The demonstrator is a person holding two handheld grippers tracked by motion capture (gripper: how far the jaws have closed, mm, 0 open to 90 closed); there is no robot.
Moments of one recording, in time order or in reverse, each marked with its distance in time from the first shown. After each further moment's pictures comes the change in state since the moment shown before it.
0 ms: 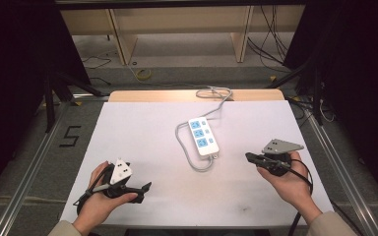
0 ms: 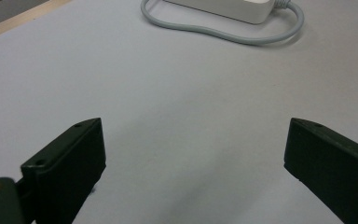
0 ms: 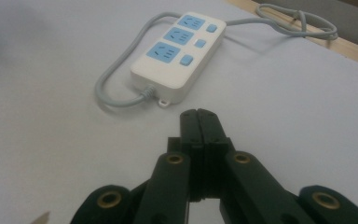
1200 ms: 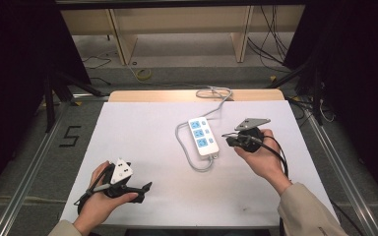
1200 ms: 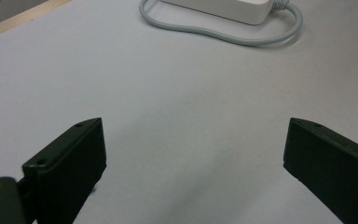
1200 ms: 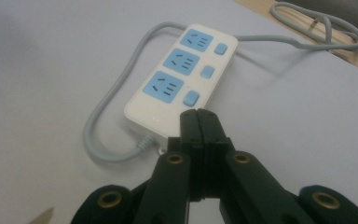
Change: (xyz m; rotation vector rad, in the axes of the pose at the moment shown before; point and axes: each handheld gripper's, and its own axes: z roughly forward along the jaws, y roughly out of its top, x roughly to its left) left arm -0.001 0.001 0.001 -0.001 -0.005 0.001; right arm 0.001 0.061 0.056 0.103 0.009 0.007
